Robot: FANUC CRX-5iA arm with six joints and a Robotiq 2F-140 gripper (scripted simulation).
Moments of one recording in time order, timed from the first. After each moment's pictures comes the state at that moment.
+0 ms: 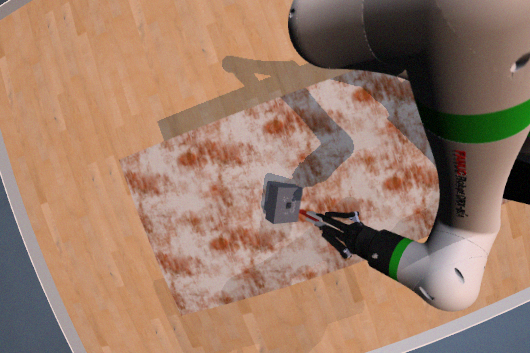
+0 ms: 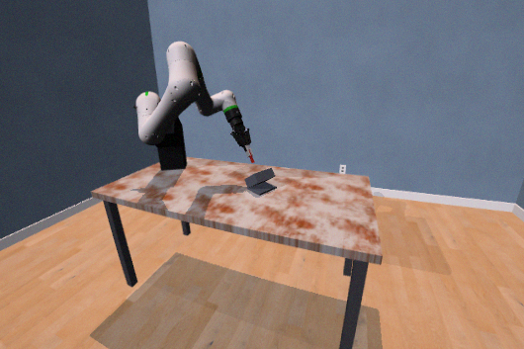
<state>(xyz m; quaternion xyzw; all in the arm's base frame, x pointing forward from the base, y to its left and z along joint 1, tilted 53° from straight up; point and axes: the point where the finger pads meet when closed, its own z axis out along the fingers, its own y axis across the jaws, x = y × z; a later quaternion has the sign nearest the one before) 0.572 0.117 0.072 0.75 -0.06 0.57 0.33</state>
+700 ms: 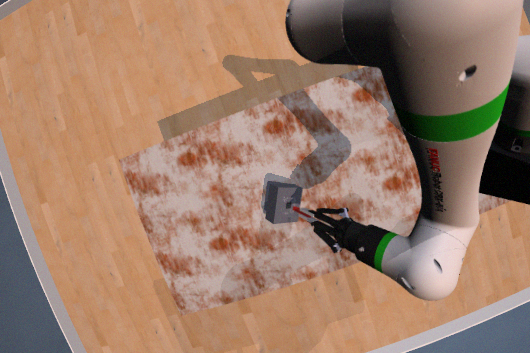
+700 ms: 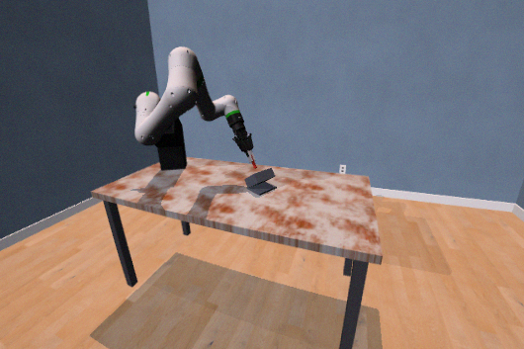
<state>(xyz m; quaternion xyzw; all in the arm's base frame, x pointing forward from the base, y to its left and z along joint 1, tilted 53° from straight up) 0.600 0.098 0.068 0.75 -0.06 0.57 0.33</state>
